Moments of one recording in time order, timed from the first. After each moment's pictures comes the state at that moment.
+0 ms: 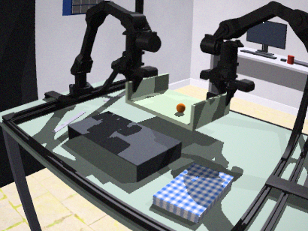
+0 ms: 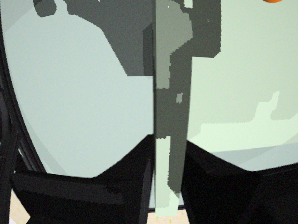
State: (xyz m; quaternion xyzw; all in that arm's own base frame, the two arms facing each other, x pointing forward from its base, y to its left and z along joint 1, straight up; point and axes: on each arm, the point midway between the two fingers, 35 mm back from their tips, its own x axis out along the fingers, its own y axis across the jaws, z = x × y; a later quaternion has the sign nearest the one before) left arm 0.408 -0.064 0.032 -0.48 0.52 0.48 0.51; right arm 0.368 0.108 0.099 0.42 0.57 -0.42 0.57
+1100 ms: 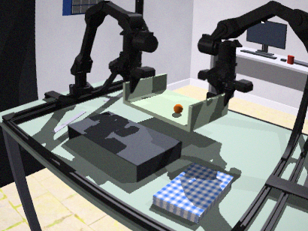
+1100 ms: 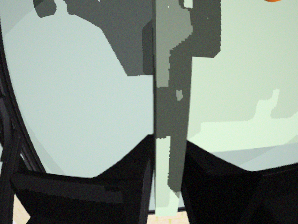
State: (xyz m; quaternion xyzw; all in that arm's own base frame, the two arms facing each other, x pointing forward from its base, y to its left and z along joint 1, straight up) left arm 0.409 -0.053 0.033 -0.48 0.52 0.48 0.51; right arm 0.370 0.097 0.099 0.42 0.57 -0.42 0.57
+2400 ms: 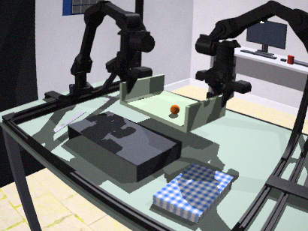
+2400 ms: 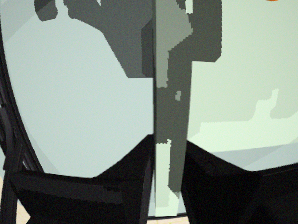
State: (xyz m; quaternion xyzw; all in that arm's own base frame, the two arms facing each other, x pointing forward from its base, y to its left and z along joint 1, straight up) left arm 0.410 -0.039 0.032 -0.48 0.52 0.49 0.52; right arm 0.374 0.084 0.101 0.42 0.57 -0.42 0.57
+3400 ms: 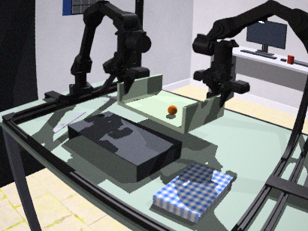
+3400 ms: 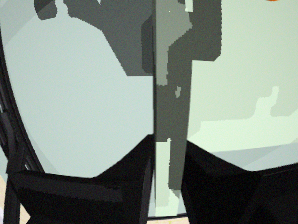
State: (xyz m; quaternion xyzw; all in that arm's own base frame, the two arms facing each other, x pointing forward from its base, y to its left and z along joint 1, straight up) left arm 0.411 -0.029 0.033 -0.48 0.52 0.48 0.52; right arm 0.377 0.074 0.101 0.42 0.57 -0.42 0.57
